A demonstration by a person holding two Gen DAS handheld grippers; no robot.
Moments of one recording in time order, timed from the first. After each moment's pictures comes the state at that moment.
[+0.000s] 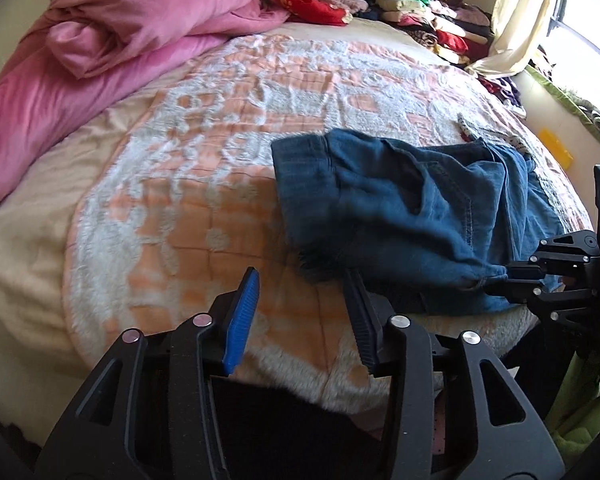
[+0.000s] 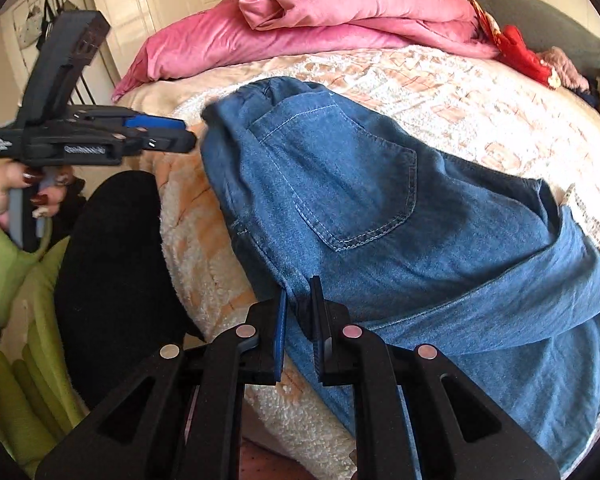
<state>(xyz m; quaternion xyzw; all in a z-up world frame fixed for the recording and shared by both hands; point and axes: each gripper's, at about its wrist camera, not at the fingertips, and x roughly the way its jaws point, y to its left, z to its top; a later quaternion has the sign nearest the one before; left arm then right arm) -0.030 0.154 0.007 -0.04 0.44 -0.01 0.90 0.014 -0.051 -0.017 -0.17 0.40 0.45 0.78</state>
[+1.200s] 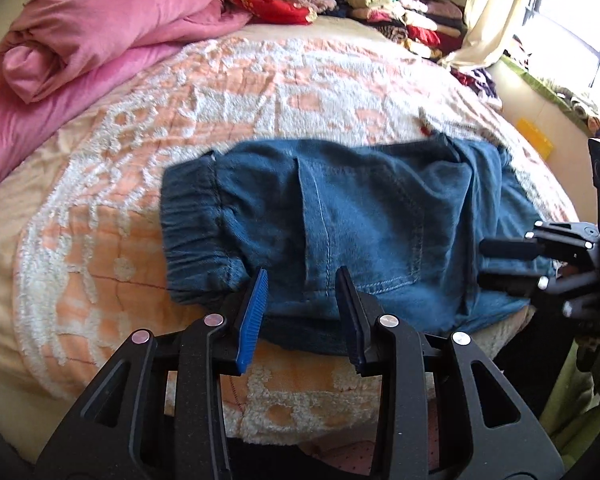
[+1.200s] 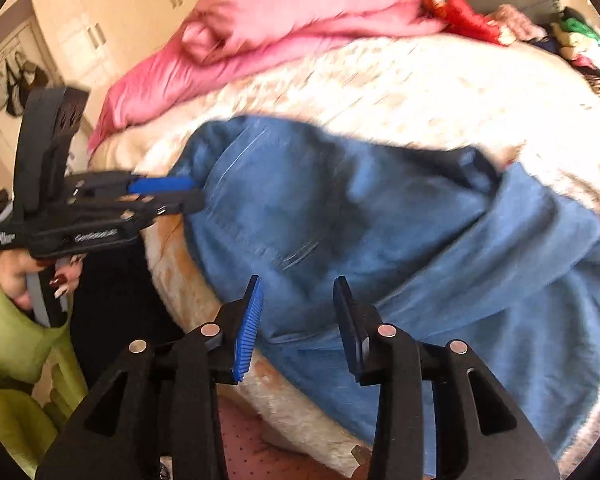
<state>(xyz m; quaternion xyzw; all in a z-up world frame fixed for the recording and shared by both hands) 0.000 0.098 -0.001 -0.04 0.44 -0.06 0.90 0.048 -0.101 0.006 -0.06 0.43 0.39 0.82</state>
